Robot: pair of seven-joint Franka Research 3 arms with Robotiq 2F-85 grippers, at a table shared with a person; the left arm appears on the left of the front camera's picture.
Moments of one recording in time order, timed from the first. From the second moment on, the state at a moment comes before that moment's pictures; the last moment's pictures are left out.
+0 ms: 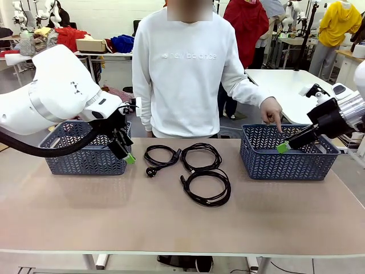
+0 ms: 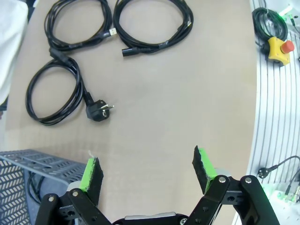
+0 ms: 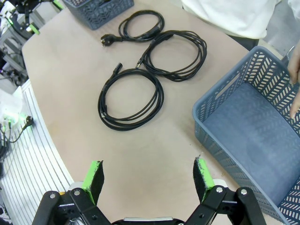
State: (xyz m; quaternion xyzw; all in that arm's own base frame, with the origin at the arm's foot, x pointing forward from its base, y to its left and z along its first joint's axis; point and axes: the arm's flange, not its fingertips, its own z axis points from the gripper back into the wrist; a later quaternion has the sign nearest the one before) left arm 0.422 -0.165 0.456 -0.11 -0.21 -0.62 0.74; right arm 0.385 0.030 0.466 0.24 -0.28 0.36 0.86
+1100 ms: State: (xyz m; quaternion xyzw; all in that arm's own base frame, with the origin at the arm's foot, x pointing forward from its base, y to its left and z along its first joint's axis) left arm 0.422 -0.165 0.456 -0.11 -0.21 -0.62 0.74; right arm 0.395 0.121 0.452 0.20 -0.22 0.40 0.87
